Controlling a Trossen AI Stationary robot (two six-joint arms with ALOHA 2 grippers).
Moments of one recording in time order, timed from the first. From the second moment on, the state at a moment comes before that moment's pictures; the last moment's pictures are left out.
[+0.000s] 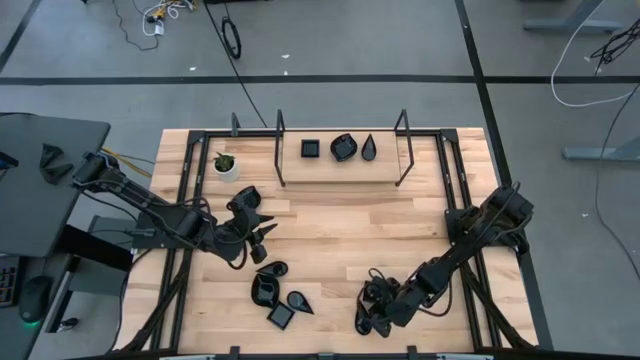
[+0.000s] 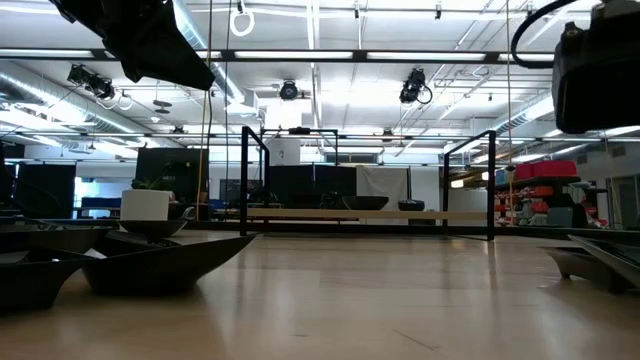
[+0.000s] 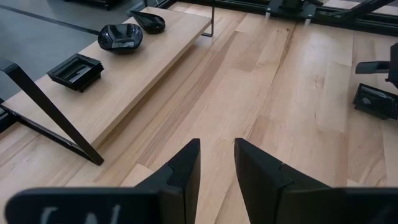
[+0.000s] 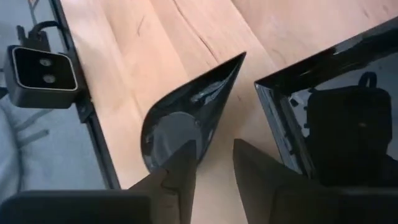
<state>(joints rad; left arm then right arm) -0.49 1.12 0.70 -0.29 -0.82 -0.57 0.75 1.81 0.82 0.10 0.18 1.31</state>
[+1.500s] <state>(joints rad) -0.49 1.12 0.70 -0.28 -0.83 -0.57 0.26 1.53 1.09 -0.21 0.57 0.54</state>
